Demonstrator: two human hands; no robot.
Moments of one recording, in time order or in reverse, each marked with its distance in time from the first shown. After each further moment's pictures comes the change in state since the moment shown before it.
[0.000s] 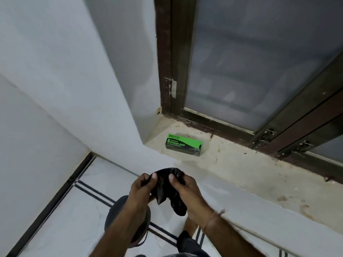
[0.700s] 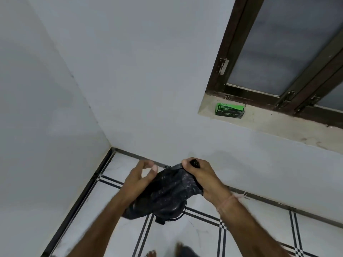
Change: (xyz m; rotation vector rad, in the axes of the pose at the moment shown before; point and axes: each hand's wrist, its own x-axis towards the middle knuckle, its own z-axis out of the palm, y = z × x) left_hand -0.111 0.015 -0.359 0.658 -0.273 0.287; right_hand -0.130 0.069 0.280 0.075 0.117 -0.047
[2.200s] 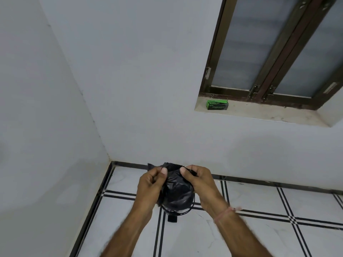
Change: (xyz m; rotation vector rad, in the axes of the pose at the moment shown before) left_hand -0.165 -0.010 -0.068 -0.485 -0.039 0.115; right_hand -0.155 0.057 0.169 0.024 0.279 -0.211
